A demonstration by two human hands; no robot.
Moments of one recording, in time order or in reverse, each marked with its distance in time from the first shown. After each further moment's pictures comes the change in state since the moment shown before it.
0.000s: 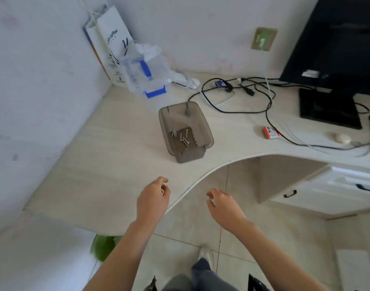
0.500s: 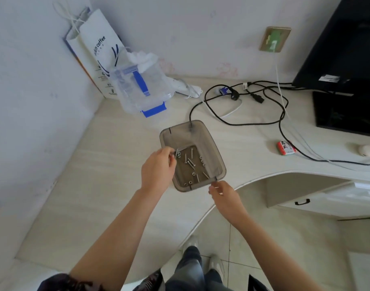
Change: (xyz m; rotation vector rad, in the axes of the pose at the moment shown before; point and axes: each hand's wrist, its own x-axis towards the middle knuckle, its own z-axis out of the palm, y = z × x) left_hand 0.180 0.055 -0.034 0.084 0.098 0.248; right_hand 0.108 -0.054 -0.051 0.533 0.083 0.262
